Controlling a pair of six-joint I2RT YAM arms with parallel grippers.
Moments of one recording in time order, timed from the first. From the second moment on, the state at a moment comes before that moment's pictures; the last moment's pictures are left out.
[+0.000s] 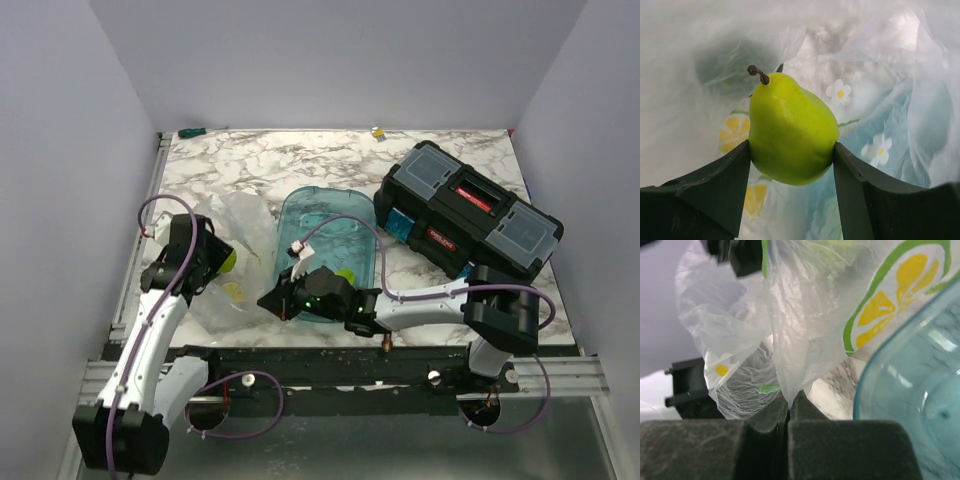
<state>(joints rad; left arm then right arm) -0.11 0.95 0.76 -0.66 -0.19 -0.97 1.27 1.69 0.87 0.55 0.13 0.71</state>
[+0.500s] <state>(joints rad) -0.11 0.44 1.07 -0.94 -0.25 -0.76 1.17 1.95 1.24 0.44 -0.18 0.74</state>
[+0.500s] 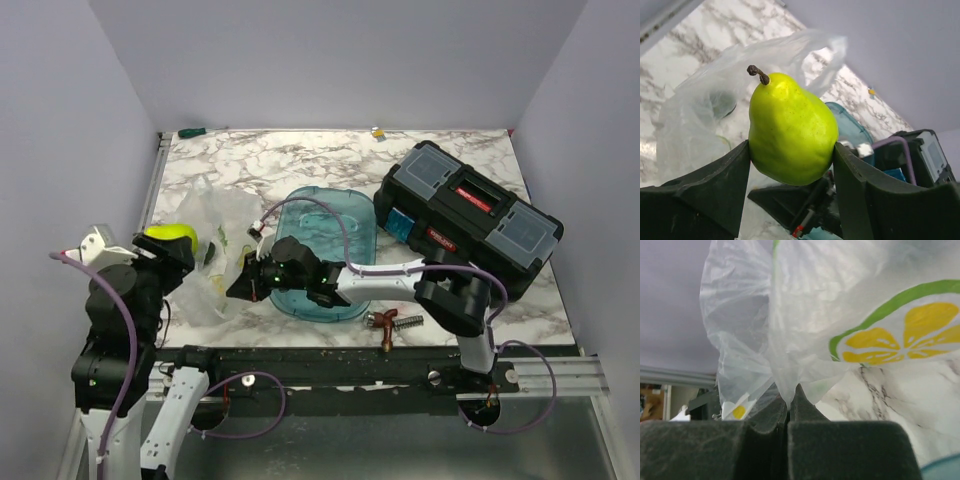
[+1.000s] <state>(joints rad) -0.17 0.57 1.05 -0.58 0.43 -0.58 1.19 1.84 1.09 0.38 -0.18 0.75</state>
